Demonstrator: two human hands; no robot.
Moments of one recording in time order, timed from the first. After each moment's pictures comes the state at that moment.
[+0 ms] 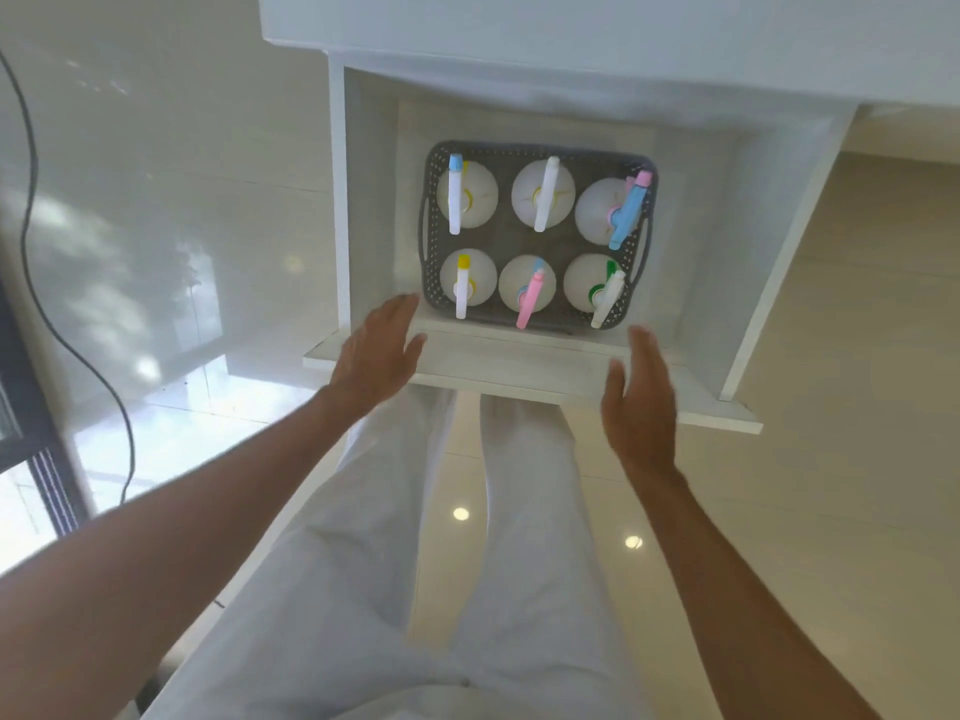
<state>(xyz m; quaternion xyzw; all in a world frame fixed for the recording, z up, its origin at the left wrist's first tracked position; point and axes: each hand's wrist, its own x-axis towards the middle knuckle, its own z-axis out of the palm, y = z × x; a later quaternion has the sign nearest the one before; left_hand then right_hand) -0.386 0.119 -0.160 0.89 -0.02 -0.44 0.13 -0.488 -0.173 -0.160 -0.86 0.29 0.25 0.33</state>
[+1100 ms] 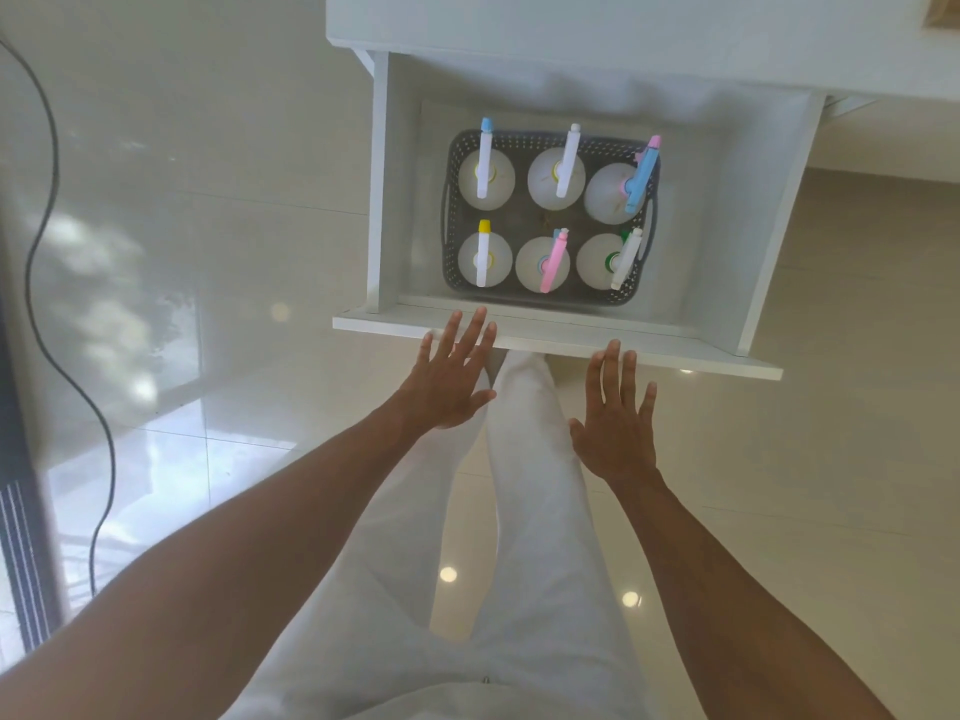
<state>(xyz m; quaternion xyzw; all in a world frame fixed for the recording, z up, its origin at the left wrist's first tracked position) -0.459 0.108 -0.163 0.85 -0.26 -0.47 0.02 -0.558 -0.121 -0.154 -0.89 0.08 0.43 0.09</state>
